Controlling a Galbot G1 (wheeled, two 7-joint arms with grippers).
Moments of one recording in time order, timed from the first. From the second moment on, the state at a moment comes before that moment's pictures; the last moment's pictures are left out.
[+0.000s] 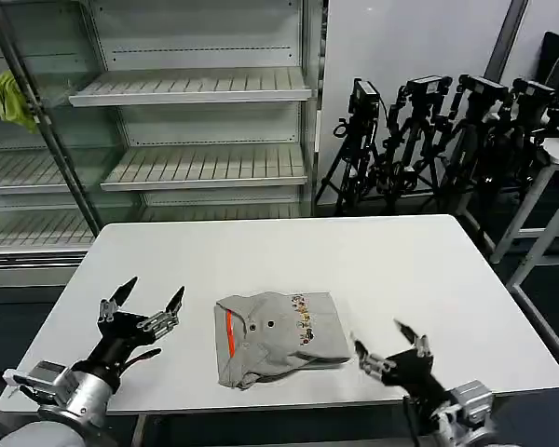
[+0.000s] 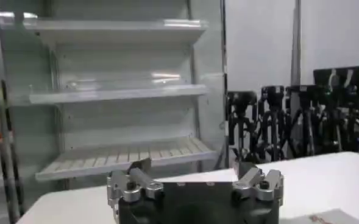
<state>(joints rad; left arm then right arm) 1.53 -1.10 -0.70 -2.39 -0.49 0.39 -0.04 -1.58 0.76 0.45 2.46 0.69 -0.38 0.37</state>
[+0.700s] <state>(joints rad) 1.40 -1.15 -0.78 -2.39 -0.41 0.31 0.07 -1.49 0.90 0.80 2.40 0.42 -0.26 0.26</state>
